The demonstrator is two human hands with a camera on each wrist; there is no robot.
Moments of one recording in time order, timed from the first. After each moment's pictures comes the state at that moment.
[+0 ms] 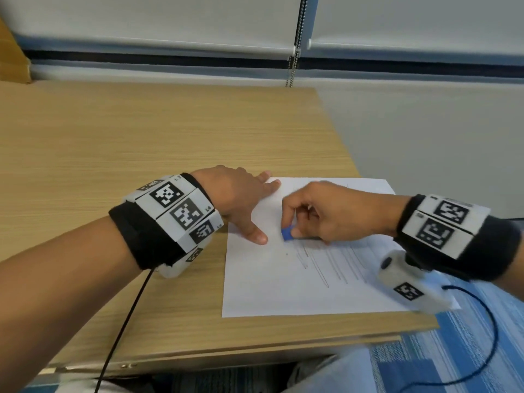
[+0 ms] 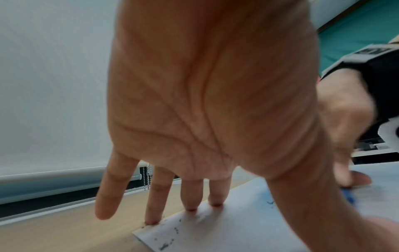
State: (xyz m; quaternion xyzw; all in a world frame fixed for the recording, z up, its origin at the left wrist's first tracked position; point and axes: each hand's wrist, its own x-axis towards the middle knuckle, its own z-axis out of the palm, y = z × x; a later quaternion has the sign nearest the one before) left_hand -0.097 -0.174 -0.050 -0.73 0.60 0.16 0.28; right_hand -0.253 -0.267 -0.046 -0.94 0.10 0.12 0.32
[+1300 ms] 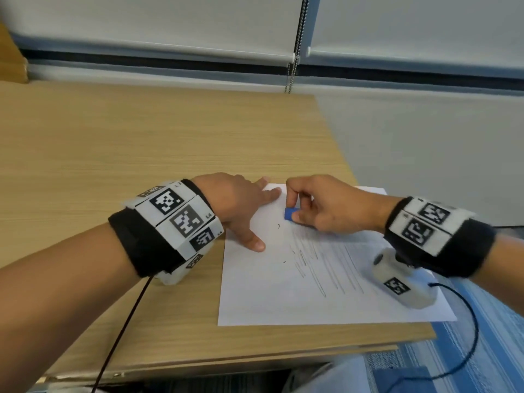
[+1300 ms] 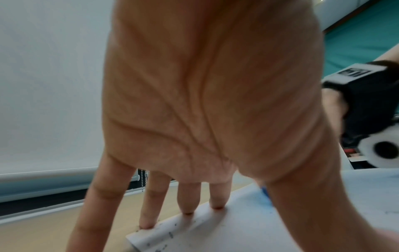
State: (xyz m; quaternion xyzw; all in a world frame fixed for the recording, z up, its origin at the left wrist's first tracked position) left_hand -0.099 -0.175 -0.050 -0.73 0.60 0.18 0.28; right_hand -0.242 -0.288 -0.055 -0.95 0.15 0.05 0.28
